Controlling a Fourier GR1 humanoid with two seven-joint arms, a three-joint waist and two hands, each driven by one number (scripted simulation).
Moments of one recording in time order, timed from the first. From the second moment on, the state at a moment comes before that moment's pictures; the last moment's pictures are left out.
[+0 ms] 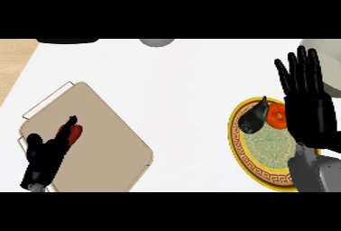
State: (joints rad) left arm 0.06 0.42 -0.15 -1.44 0.23 0.08 0.18; right arm -0.23 -0.22 0.03 -1.68 -0.38 -0.11 -0.20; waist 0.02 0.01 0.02
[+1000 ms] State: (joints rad) left arm -0.07 0.44 0.00 -1.56 0.16 0.21 0.09; right arm 0.22 -0.67 0.00 -1.83 0.48 -0.34 -0.22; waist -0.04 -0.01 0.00
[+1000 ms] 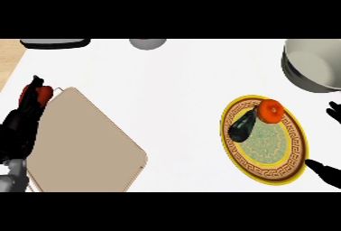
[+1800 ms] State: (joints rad) left arm -0.17 0.38 -0.01 -1.51 0.11 0.18 0.11; right arm -0.01 -0.78 0.01 -2.05 0.63 0.12 0.33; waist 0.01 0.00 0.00
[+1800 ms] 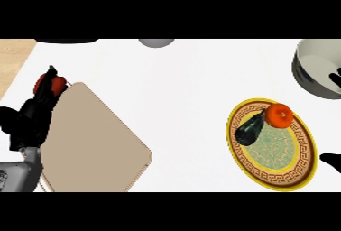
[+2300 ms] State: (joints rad) left arm -0.18 0.37 0.01 -1.50 0.11 0.15 0.11; right arm -0.29 -0.74 0.19 -1.83 0.64 0.44 0.53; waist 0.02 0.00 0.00
